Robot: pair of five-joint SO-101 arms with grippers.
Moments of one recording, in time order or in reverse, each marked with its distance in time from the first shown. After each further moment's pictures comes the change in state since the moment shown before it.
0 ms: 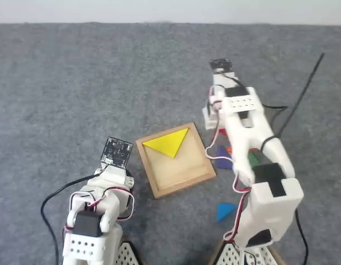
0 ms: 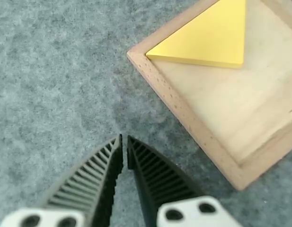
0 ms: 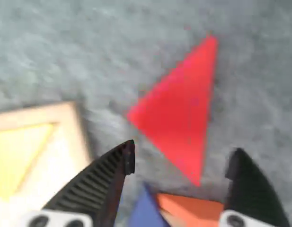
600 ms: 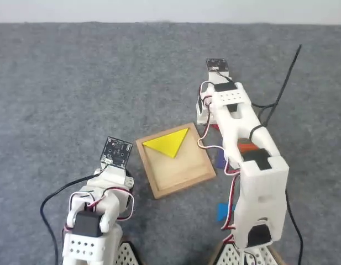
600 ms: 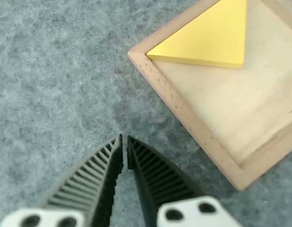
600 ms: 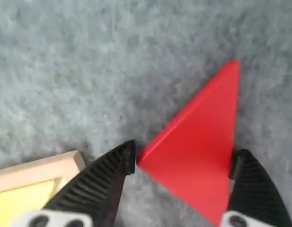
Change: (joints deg) left arm 0.0 0.0 0.0 0.0 0.0; right arm -0.5 16.3 -14.2 0.4 -7.6
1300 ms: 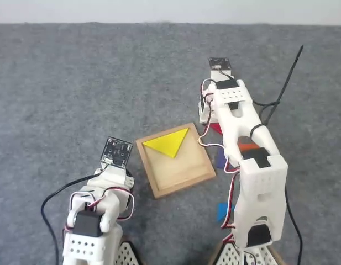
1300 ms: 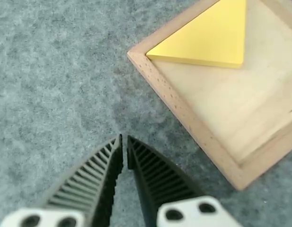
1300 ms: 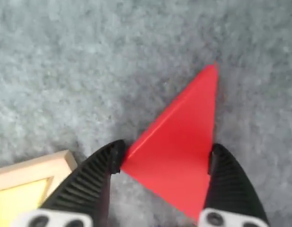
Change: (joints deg) left arm 0.1 0.0 0.0 0.0 0.0; right arm 0.6 0.7 -2.3 3.8 0.0
